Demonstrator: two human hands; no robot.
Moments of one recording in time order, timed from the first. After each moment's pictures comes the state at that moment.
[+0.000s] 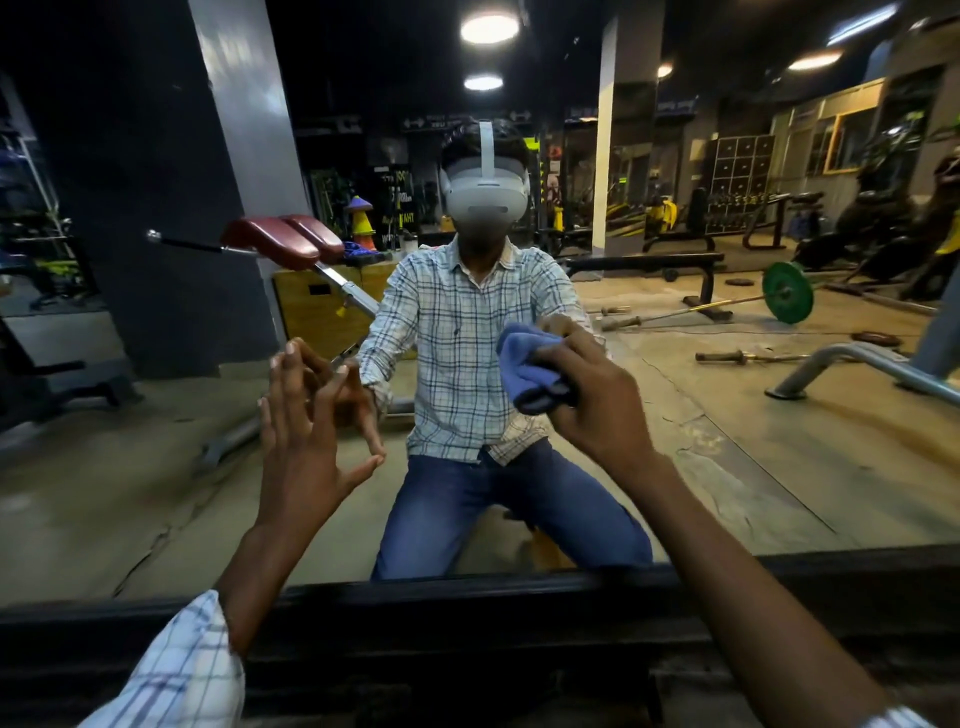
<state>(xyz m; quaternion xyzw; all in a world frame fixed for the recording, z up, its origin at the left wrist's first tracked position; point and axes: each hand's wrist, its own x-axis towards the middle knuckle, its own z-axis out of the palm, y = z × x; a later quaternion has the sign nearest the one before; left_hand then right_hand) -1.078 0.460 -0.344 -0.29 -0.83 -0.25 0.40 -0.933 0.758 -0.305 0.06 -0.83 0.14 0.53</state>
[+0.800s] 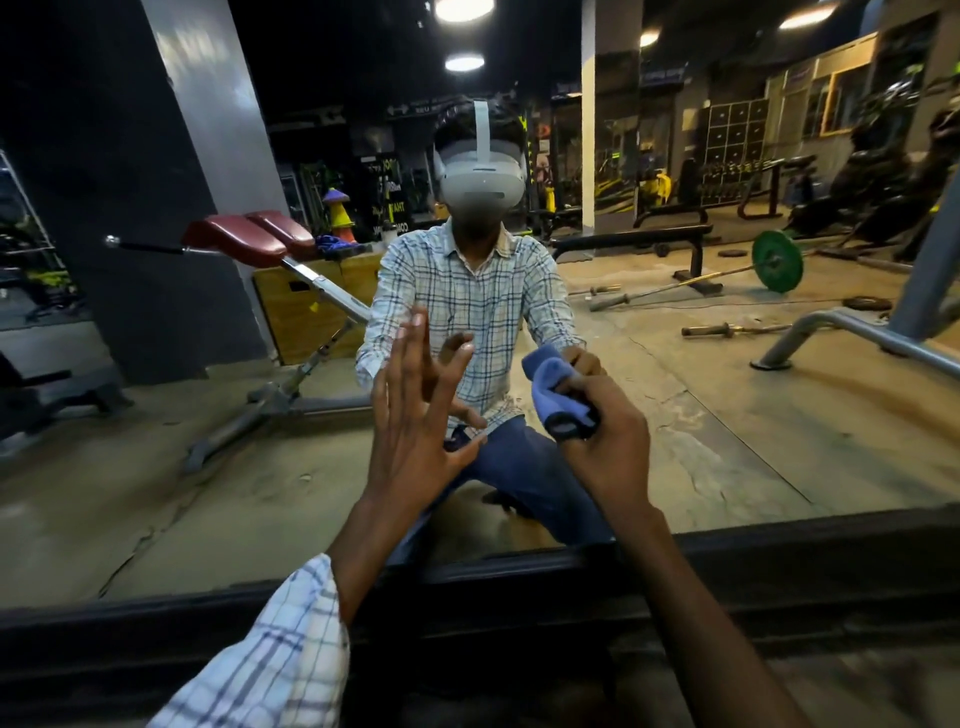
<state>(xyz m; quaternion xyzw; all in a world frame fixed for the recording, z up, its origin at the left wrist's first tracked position) -0.983 0.634 -0.346 -0.42 -0.79 -0.23 0.39 -0.871 0.827 -0.378 -0.07 -0.76 0.30 0.57</state>
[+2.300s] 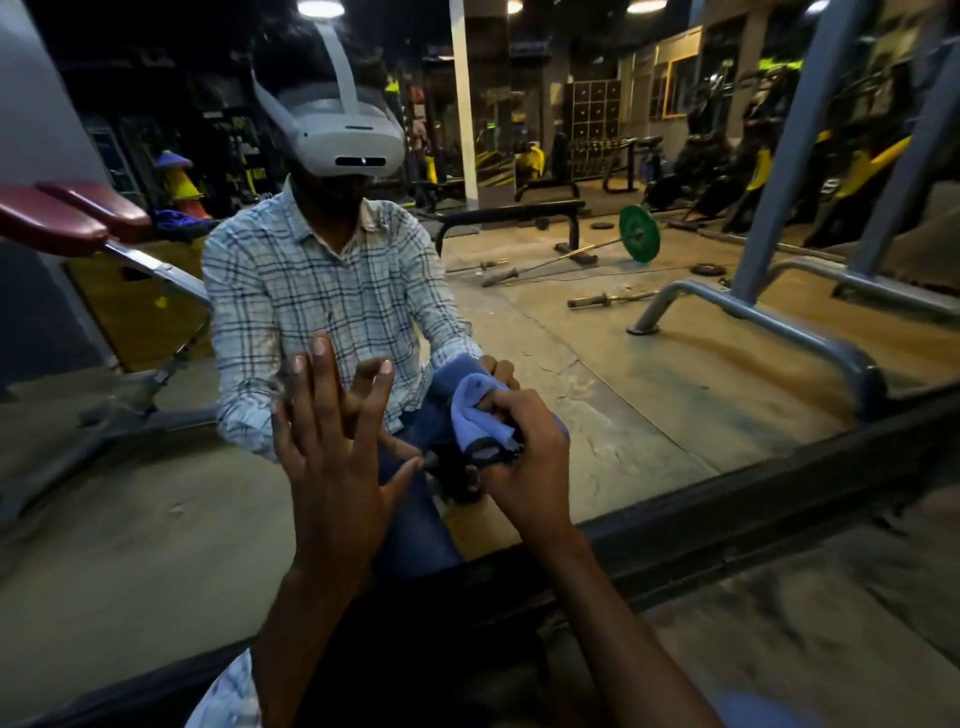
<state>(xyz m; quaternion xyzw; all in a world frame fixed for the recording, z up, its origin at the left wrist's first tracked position) -0.988 0.659 -0.356 -0.40 -0.78 -0.23 0.42 -0.879 0.818 -0.385 -0.07 -0.73 0.33 0.59</state>
